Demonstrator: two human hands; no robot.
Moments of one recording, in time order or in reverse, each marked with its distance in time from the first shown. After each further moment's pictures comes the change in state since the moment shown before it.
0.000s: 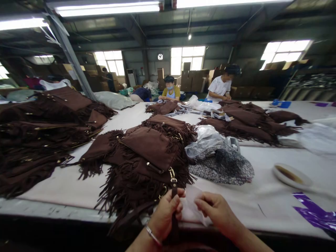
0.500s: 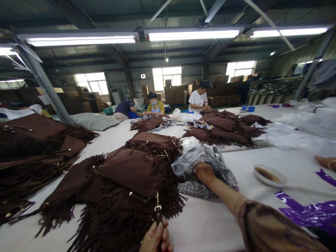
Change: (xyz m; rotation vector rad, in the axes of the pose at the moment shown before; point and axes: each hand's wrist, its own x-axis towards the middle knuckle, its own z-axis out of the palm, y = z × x) left_hand 0.029 -0.011 -0.031 -0.022 0.100 -0.095; right_hand 0.166 0.059 -0.116 -1.084 0.406 0.027
